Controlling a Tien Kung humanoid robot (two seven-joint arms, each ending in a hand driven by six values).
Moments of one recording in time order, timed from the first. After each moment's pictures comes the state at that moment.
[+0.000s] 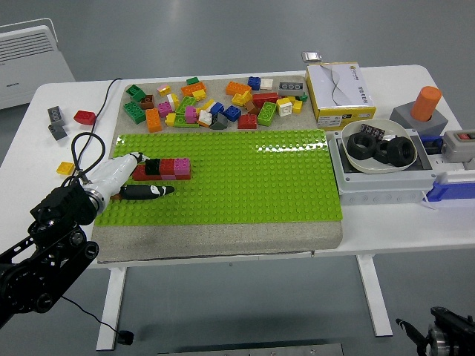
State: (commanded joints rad) left arm -0.47 0.29 -0.90 -1.17 1.97 -0.04 0.31; right arm 0.21 -0.15 0.84 0.53 -0.72 -0.22 -0.65
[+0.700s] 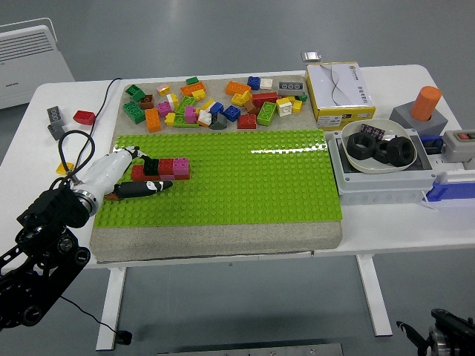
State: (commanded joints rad) left arm -0.37 0.31 -0.99 -1.34 1.96 -0.01 0.32; right arm 0.20 -0.15 0.84 0.53 -0.73 -0.21 -0.65
